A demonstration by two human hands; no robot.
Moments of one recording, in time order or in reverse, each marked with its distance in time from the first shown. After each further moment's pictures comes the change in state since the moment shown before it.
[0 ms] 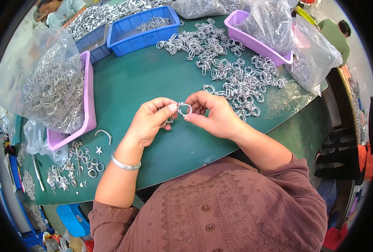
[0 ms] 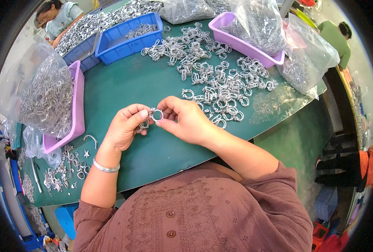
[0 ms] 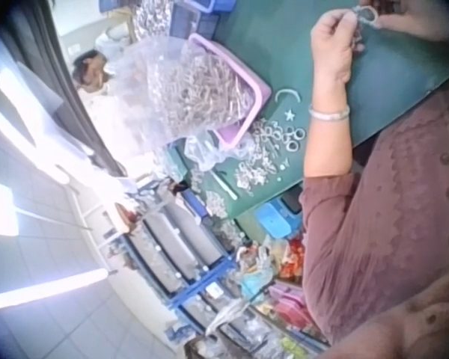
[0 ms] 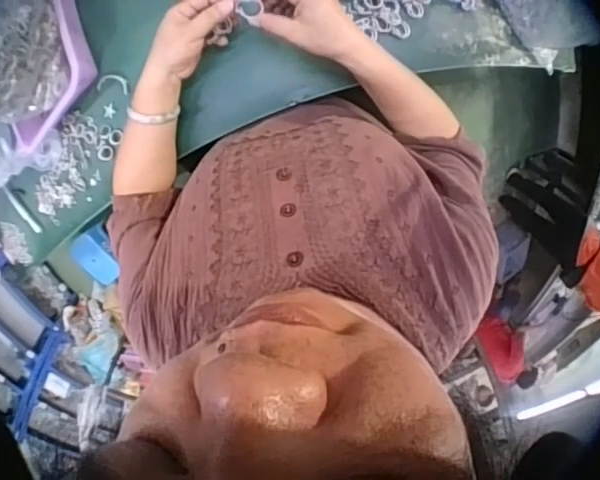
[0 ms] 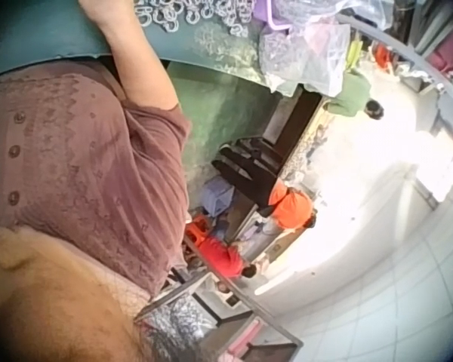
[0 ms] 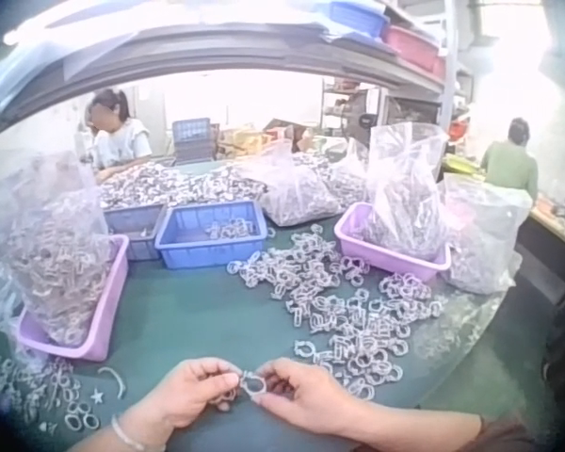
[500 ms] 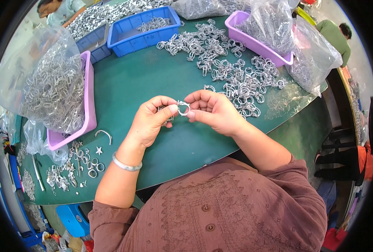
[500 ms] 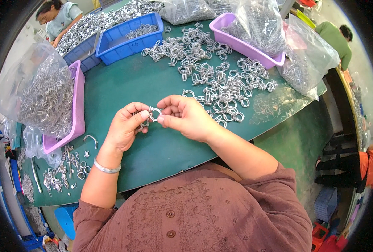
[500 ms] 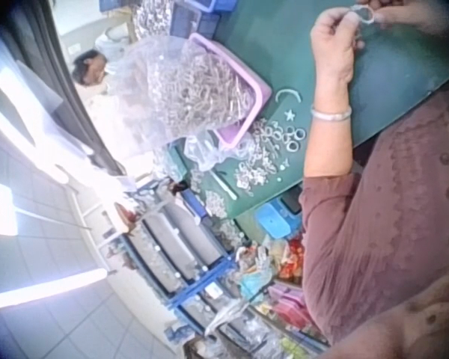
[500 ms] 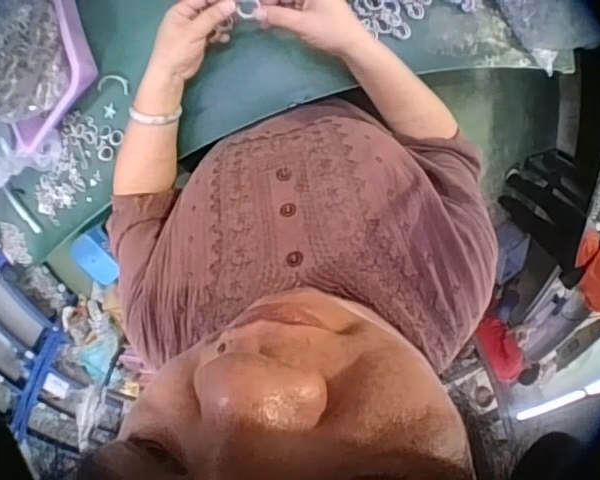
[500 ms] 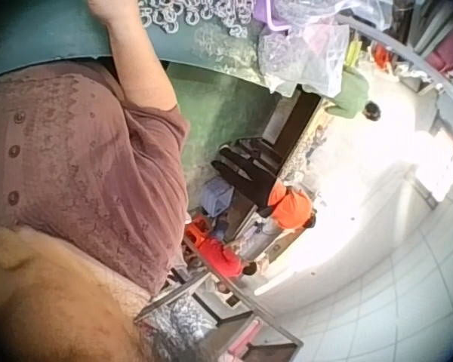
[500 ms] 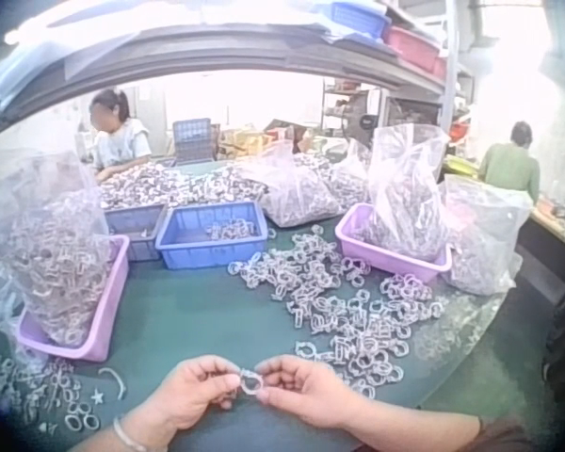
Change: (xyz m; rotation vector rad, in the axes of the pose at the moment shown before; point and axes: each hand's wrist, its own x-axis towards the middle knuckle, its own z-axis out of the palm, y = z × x) left_hand 0.000 -0.002 0.002 -0.043 0.036 0.034; right_hand 0.004 -0.001 -0.002 0.520 -0.053 0.283
